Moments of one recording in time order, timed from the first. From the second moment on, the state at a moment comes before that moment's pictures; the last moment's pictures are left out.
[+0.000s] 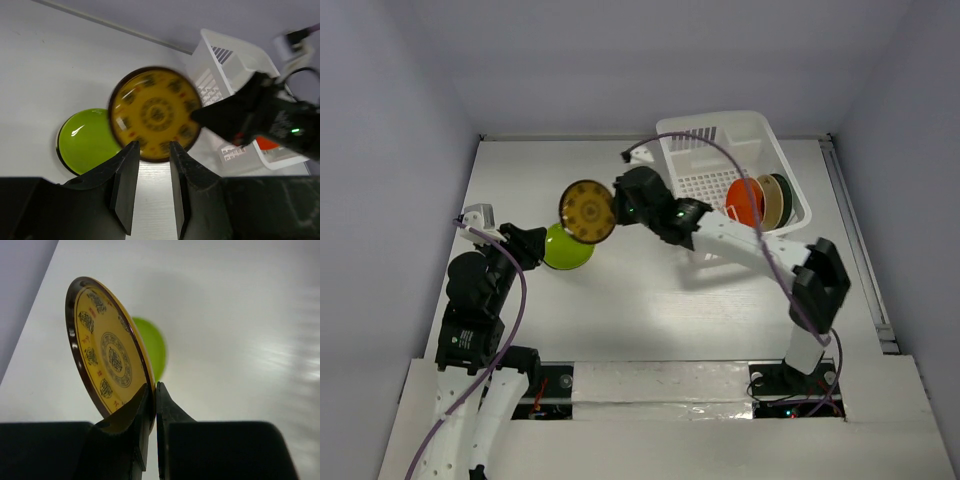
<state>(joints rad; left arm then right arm) -0.14 0.45 0.73 -0.41 0.05 -0.47 0.91 1.76 1.56 -0.26 0.33 0.51</state>
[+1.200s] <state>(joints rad) -0.15 0.44 0.73 -0.41 0.05 -0.48 0.94 2.16 1.65 -0.12 0.15 0.83</state>
